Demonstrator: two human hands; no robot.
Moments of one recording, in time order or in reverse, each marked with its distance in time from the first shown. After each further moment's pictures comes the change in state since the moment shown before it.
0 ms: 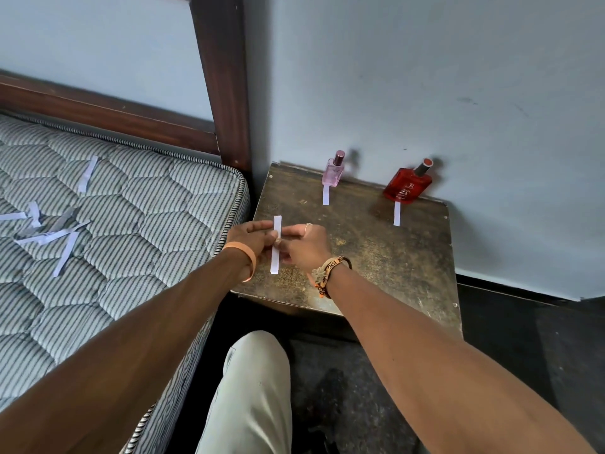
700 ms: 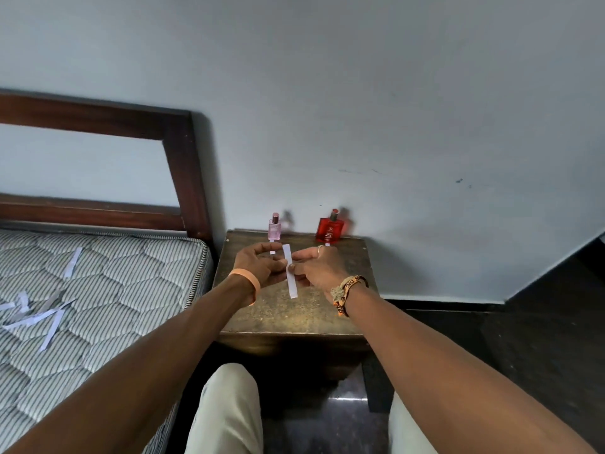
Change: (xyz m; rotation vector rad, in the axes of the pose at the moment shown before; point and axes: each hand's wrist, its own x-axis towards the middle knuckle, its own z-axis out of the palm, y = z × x) left_hand -0.153 0.047 0.077 0.029 -0.307 0.198; right_hand -0.147 -0.044 -0.117 0.035 0.178 -0.167
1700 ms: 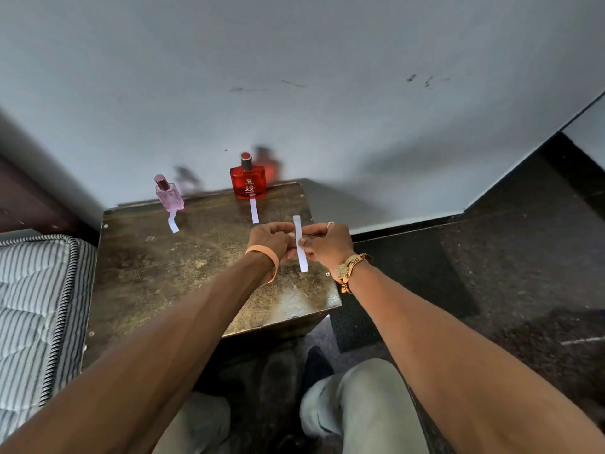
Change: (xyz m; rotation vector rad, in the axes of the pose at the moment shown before) left_hand 0.127 -0.112 0.181 0.294 -0.058 -0.198; right_hand 0.115 0.148 -0.149 0.123 0.304 0.213
